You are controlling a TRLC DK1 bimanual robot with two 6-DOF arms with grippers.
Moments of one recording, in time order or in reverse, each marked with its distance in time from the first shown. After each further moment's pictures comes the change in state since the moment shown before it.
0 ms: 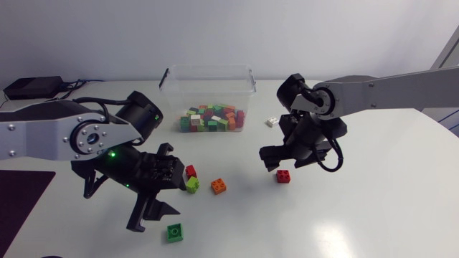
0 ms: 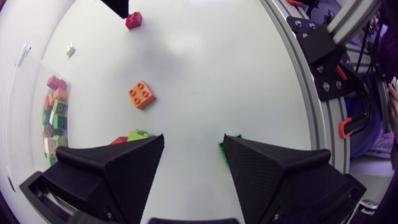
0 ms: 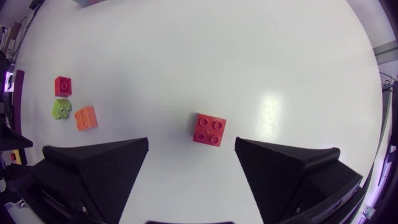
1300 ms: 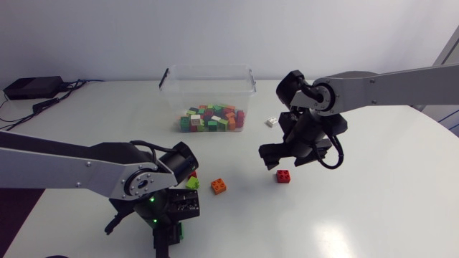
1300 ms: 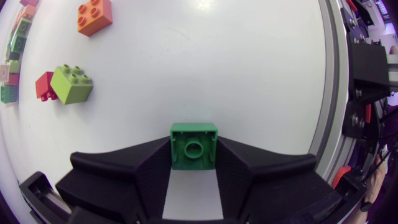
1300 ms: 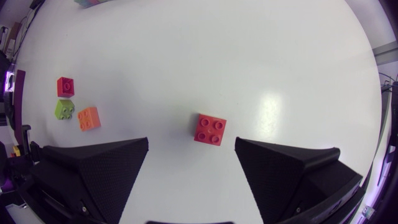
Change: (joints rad) left arm -0.200 0.190 -0.101 0.074 -0.253 -0.515; right arm 0.006 -0.002 0.028 -0.031 0.000 0.003
